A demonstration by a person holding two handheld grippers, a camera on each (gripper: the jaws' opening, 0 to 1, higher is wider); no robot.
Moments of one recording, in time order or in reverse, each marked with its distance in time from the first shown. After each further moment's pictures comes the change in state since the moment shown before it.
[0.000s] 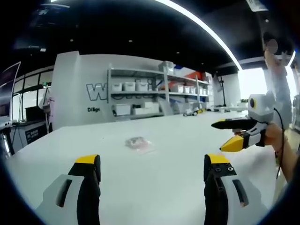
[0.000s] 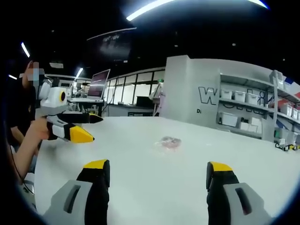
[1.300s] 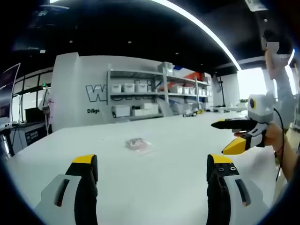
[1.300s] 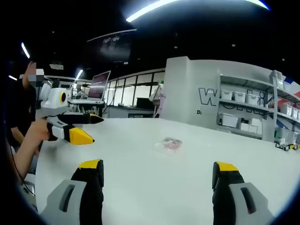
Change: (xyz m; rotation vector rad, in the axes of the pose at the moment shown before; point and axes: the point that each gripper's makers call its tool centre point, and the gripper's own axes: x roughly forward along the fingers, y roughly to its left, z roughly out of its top) left arm -0.003 -0.001 0.003 0.007 -0.015 -0.007; right arm -0.001 0.005 0.002 -0.002 -0.012 0.004
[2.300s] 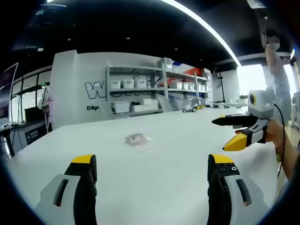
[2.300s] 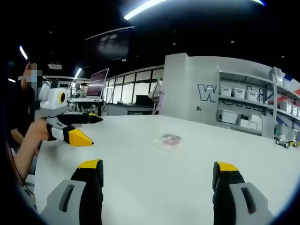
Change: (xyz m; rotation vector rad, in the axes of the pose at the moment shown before) left arm 0.005 0.000 -0.009 0.010 0.043 -0.006; right arm 0.002 -0.003 -0.007 0.016 0.033 -0.005
